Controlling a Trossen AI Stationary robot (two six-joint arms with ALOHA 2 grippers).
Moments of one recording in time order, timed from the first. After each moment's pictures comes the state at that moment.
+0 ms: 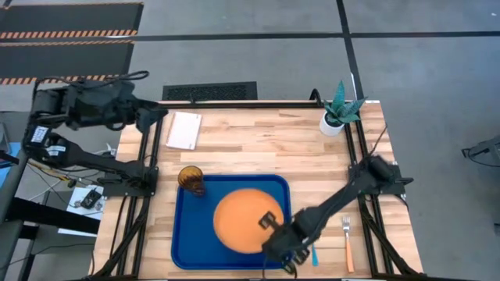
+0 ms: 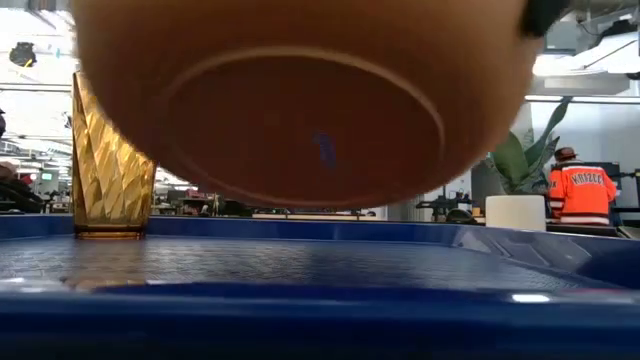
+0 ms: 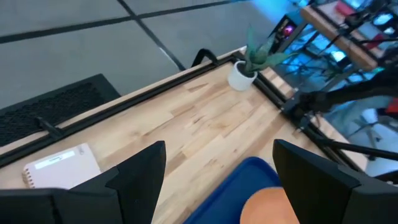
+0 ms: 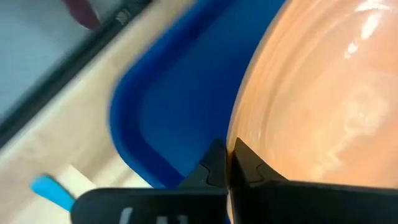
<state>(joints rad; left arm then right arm) 0.13 1.03 1.86 -1.41 -0.35 -0.69 0.58 2.02 1.75 -0.95 0.07 -0.22</state>
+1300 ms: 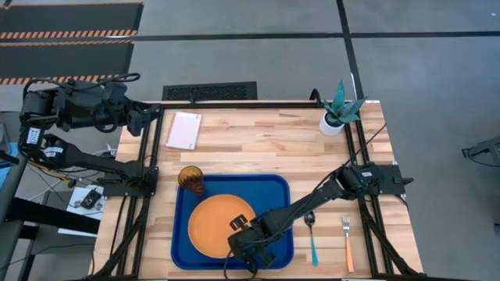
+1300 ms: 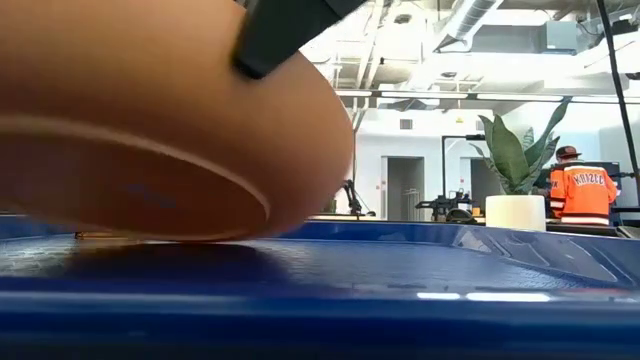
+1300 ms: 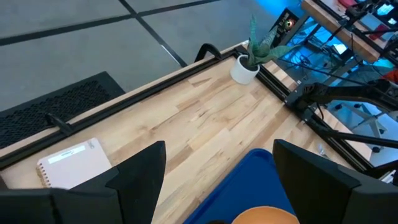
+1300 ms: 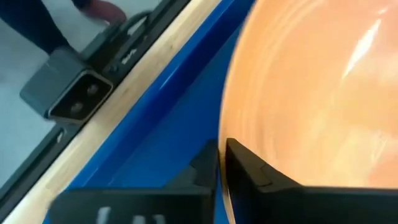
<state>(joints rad) 0.13 0.99 1.86 -1.46 -0.34 -0.66 0.48 2.31 2.07 -0.83 -0.07 -0.18</state>
